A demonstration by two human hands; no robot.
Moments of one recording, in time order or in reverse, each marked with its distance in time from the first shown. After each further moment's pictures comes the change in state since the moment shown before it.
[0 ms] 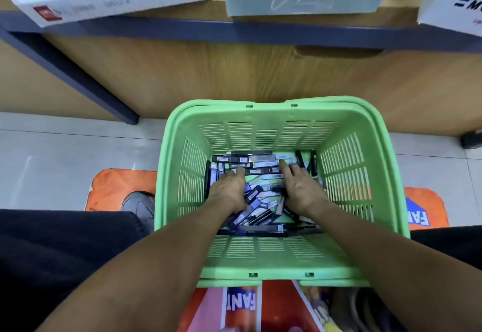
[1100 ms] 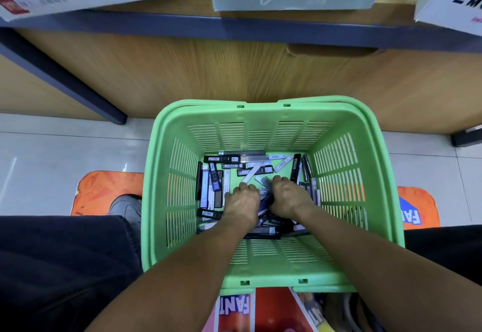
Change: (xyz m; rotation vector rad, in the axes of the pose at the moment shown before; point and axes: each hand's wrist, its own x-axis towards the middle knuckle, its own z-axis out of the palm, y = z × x) left_hand 0.001 0.046 0.037 0.095 0.059 0.030; right_hand 0.001 -0.018 0.003 0.118 -0.146 0.065
